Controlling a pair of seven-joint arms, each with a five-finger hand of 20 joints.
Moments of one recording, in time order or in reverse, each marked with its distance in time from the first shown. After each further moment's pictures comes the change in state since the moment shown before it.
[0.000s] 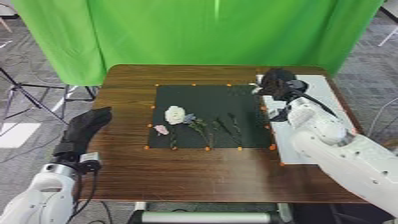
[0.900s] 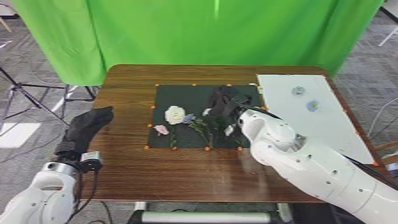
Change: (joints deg) left arm -0.6 0.0 0.2 0.3 0.0 -0.5 -0.5; right arm 4.0 -10.9 -9.9 1.2 -0.2 -7.2 -3.6
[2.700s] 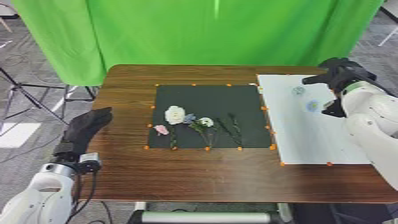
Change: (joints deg) left arm 1.0 0.0 -0.8 -0.4 0.1 -0.3 -0.2; right arm -18.1 15.4 38.8 -2.9 -4.1 -11.8 14.4
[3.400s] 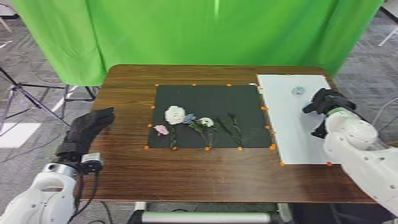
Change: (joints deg) left arm -0.4 -0.5 0.5 0.0 0.1 -0.4 -0.4; right arm 1.9 -4.3 -10.0 12.2 -1.0 7.4 1.0
